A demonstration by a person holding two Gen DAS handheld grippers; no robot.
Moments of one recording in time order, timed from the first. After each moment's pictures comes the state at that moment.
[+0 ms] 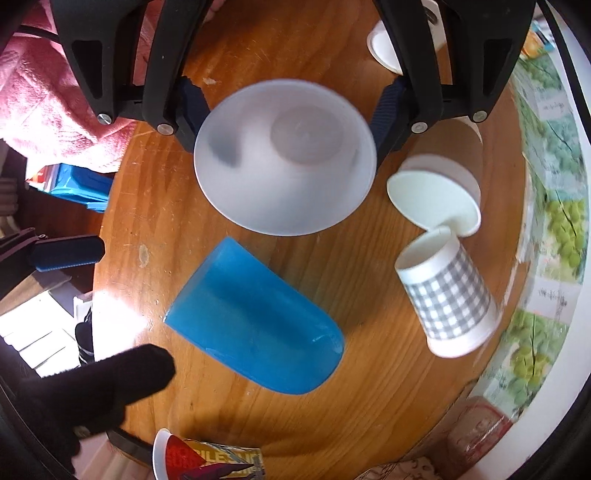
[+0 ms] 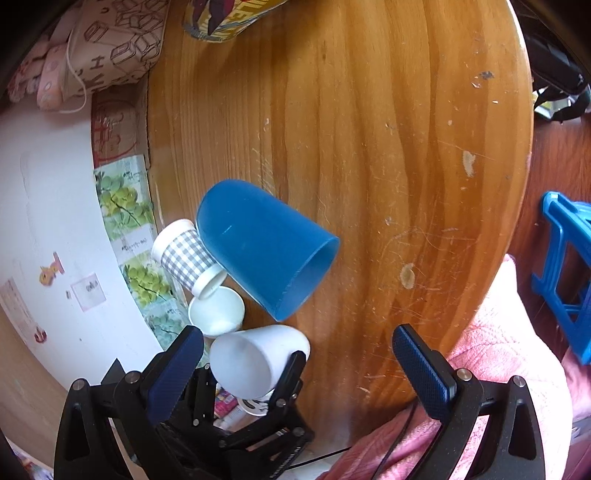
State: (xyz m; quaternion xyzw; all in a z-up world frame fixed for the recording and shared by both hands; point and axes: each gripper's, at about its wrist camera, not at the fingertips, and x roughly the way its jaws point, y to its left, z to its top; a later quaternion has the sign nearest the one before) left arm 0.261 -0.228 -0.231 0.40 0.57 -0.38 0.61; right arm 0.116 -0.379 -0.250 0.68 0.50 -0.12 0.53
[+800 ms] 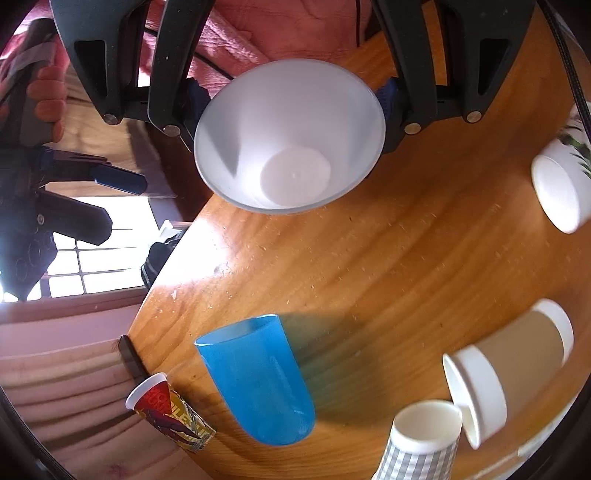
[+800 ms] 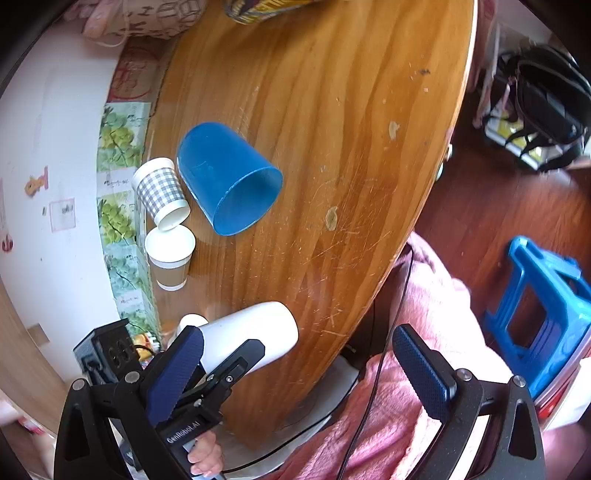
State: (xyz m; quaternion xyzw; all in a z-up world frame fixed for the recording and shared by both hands) left arm 0.224 -0.136 -0.241 0.07 0.71 -0.37 0.59; right arm 0.061 -0.352 -0.226 0.57 0.55 -0.11 0.60
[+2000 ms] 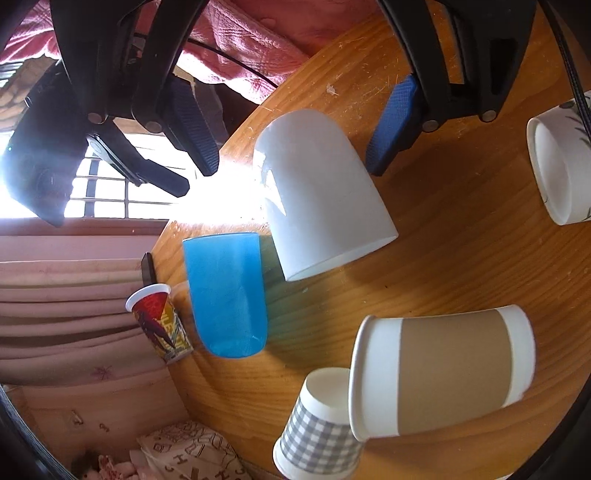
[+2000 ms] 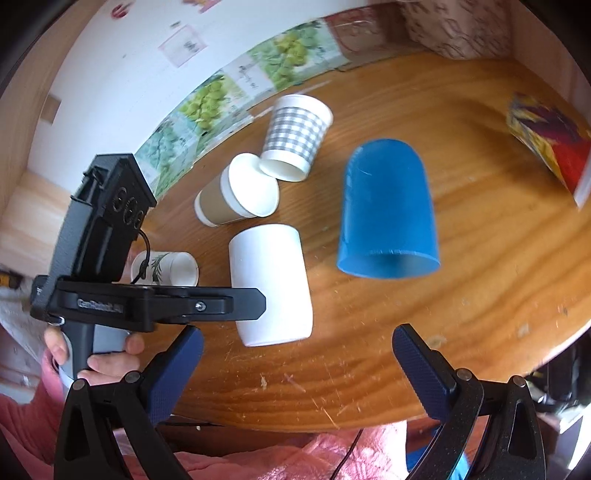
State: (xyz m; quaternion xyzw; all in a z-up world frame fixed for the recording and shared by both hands) left arm 0.269 -0.090 -0.238 -0.09 0.70 -0.36 0.61; right arm 0.142 -0.276 -0.202 0.23 0.54 0.08 0.80
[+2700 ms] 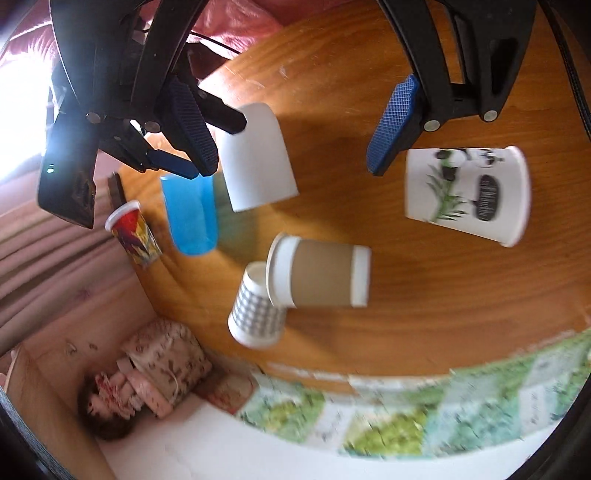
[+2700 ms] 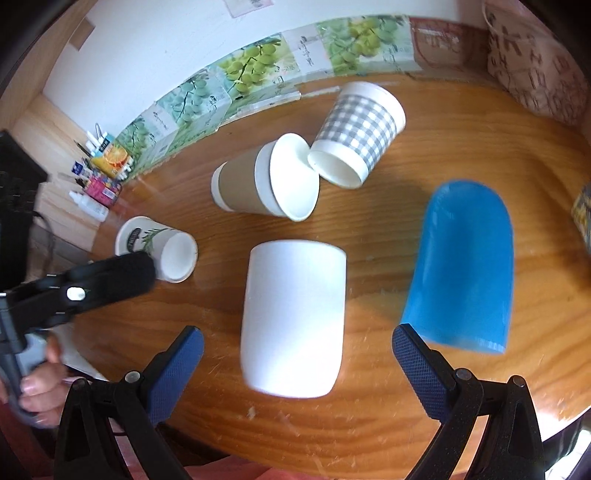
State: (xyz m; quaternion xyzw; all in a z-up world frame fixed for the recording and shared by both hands) left arm 0.237 -0.026 -0.174 -0.11 0.56 -0.23 0.79; right arm 0.186 -0.236 -0.216 0.10 0.55 0.12 0.82
